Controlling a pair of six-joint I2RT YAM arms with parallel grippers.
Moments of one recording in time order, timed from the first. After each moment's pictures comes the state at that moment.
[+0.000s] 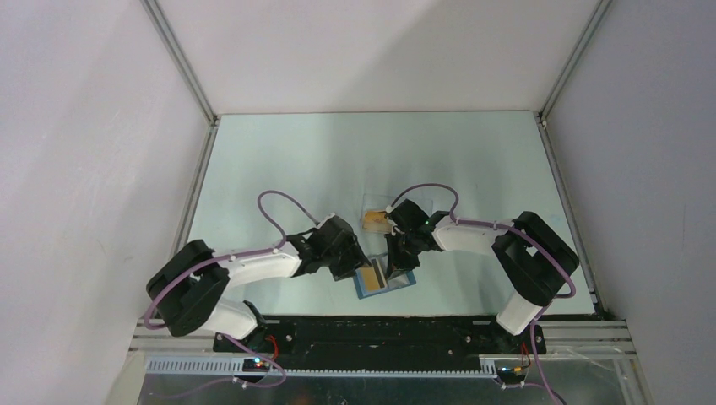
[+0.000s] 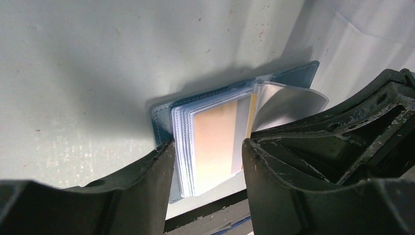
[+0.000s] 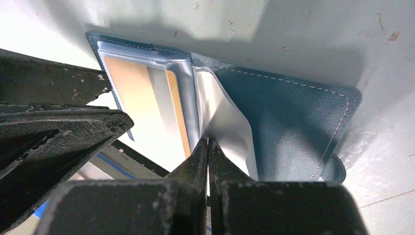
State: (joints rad) left arm -0.85 1.41 0.61 -0.17 0.03 -1.23; right arm 0.78 1.68 0.87 -0.37 -0.35 0.63
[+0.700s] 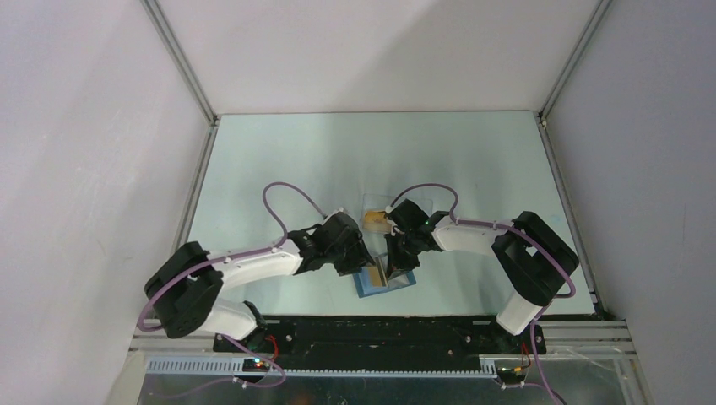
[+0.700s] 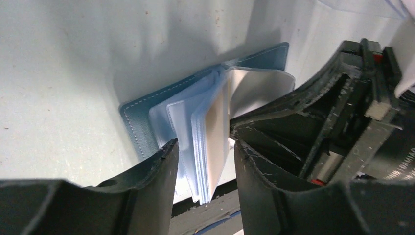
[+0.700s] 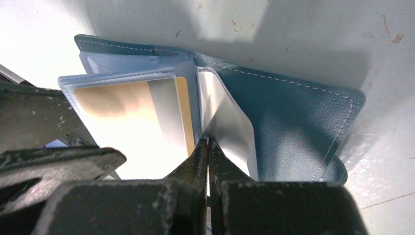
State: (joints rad) left arm -0.88 1.40 0.68 -0.23 0.03 -1.15; right arm 0.78 1.68 0.87 -0.37 -0.36 0.62
